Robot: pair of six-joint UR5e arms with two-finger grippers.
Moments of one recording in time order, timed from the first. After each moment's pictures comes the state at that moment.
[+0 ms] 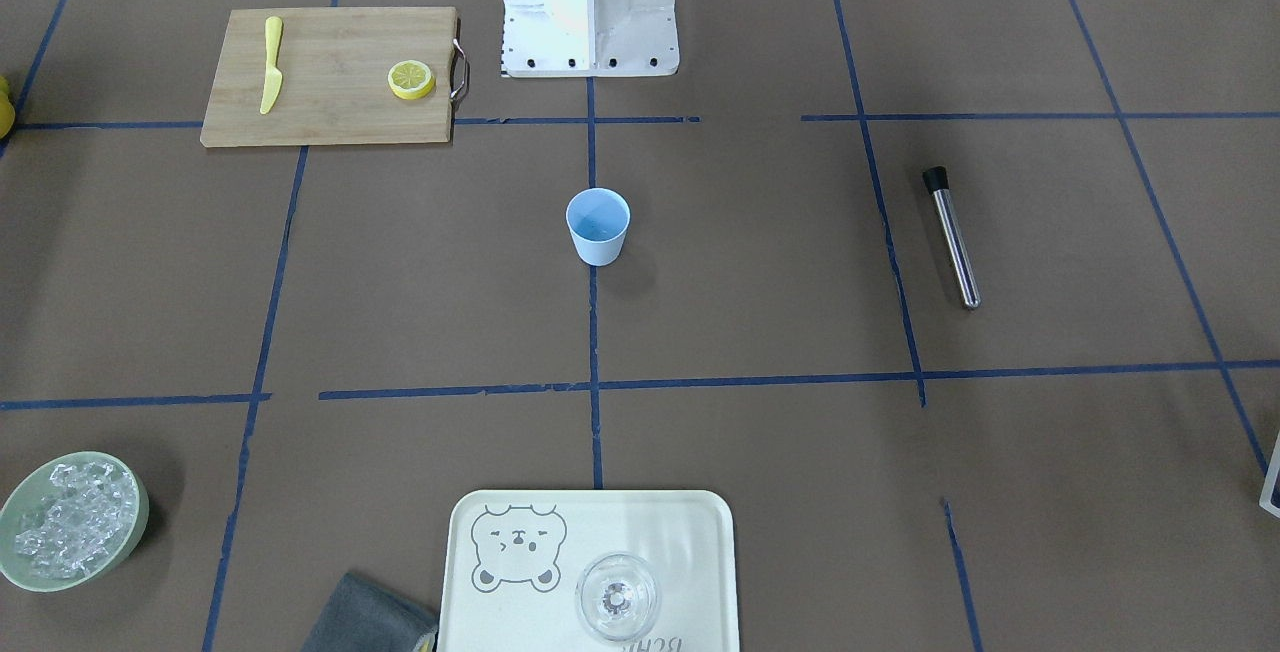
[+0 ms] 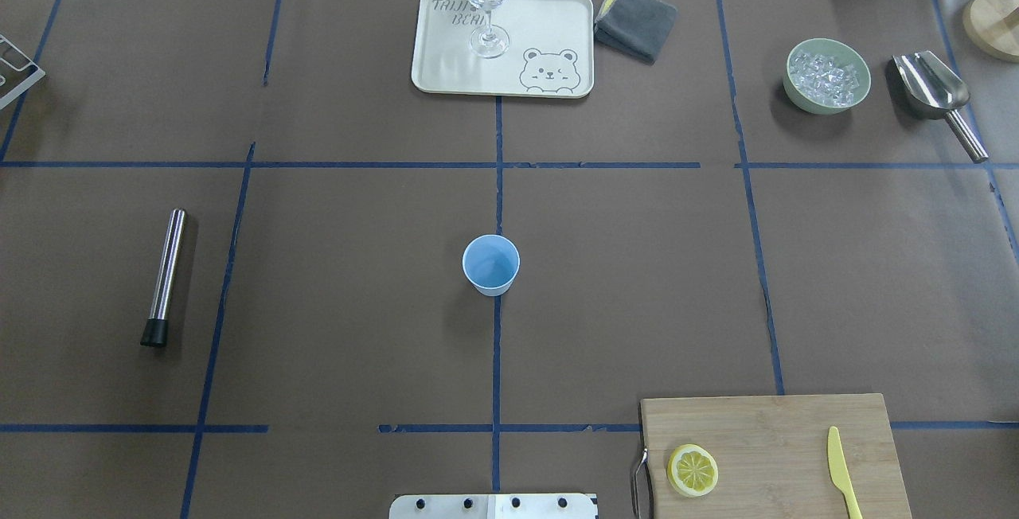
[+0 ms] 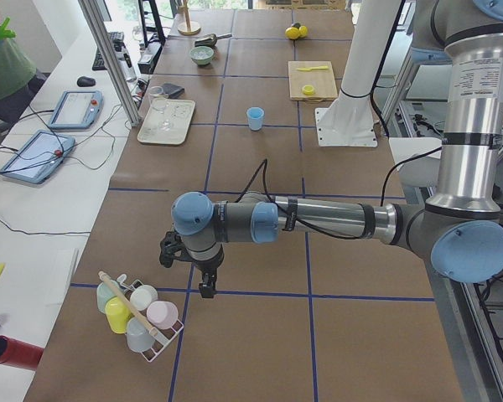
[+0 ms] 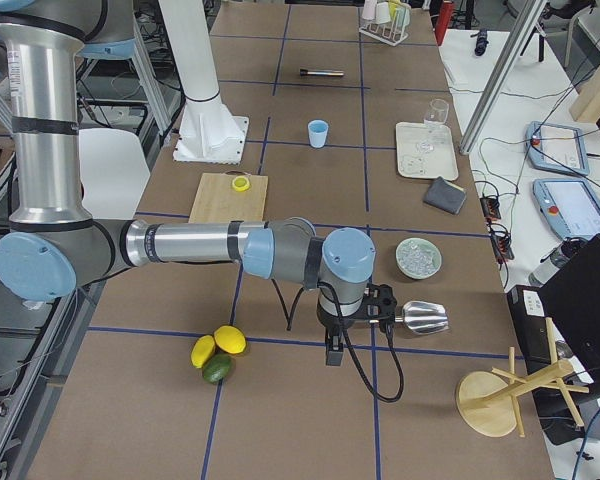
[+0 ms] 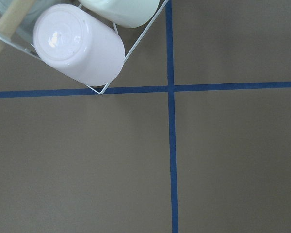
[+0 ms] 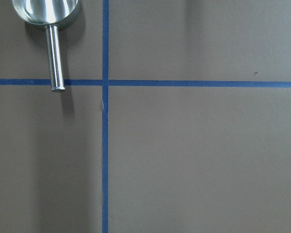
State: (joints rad) left arm -1.58 -1.59 -1.63 -1.46 -2.36 0.07; right arm 1.68 -1.59 1.68 -1.76 2.27 -0.13
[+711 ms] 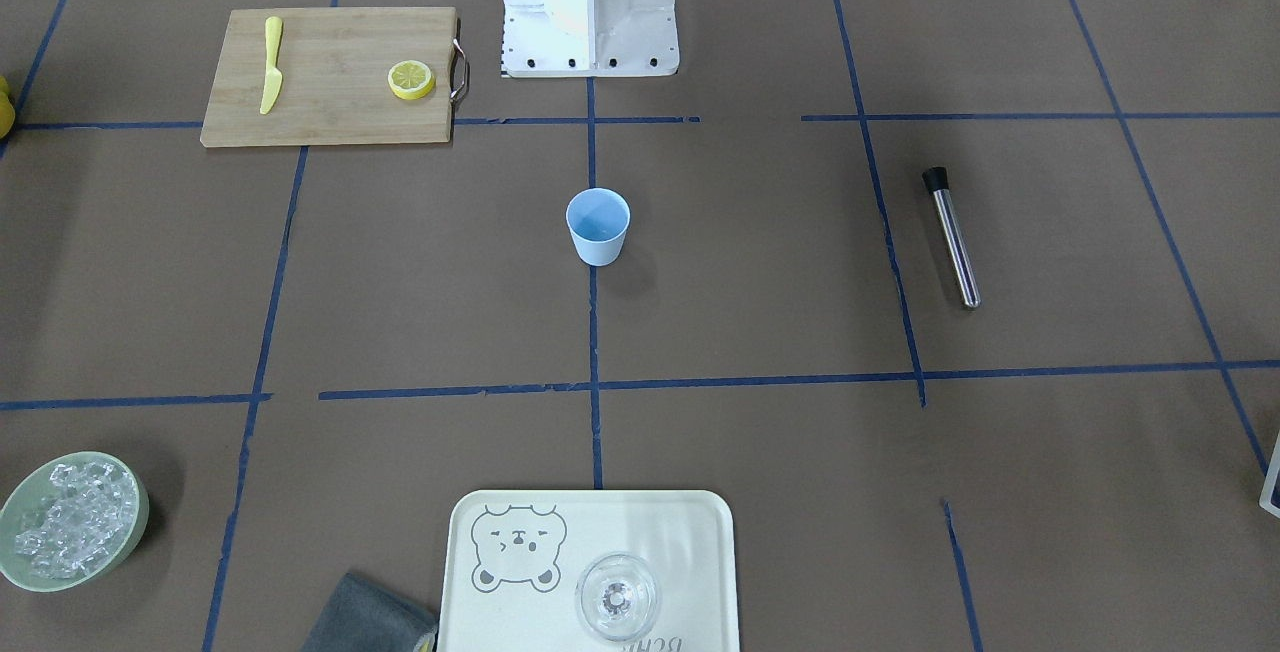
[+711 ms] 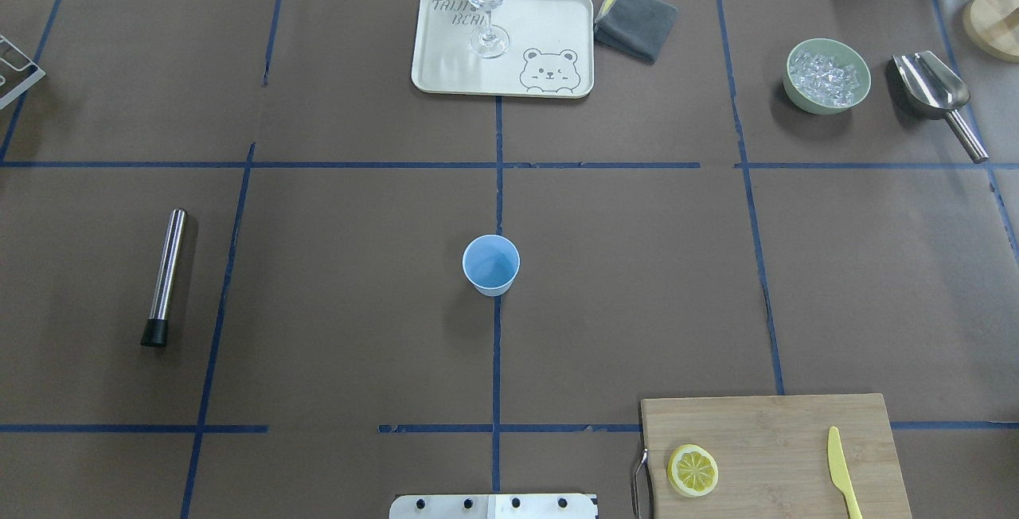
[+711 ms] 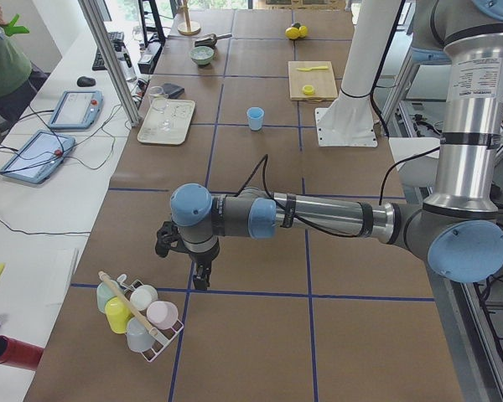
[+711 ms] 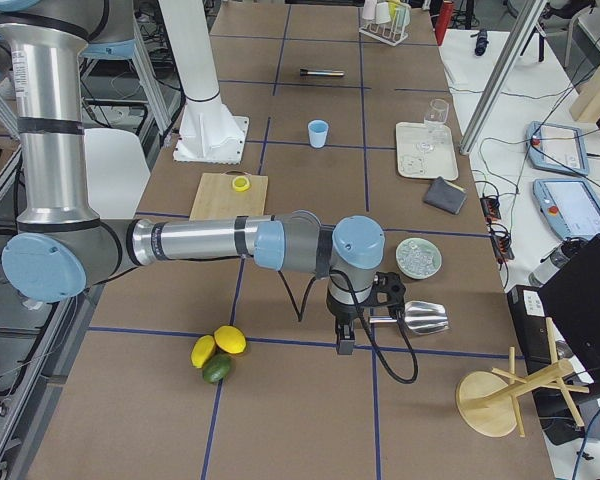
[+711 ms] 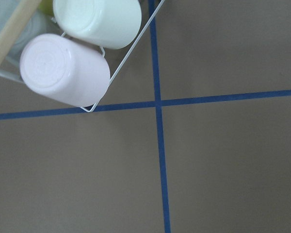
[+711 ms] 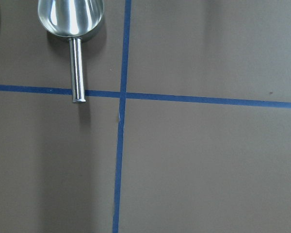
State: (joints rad) left arm -1.54 -1.61 -1.66 -1.60 -2.43 0.06; right arm 1.63 -1.56 1.69 -1.73 2.27 -0.12
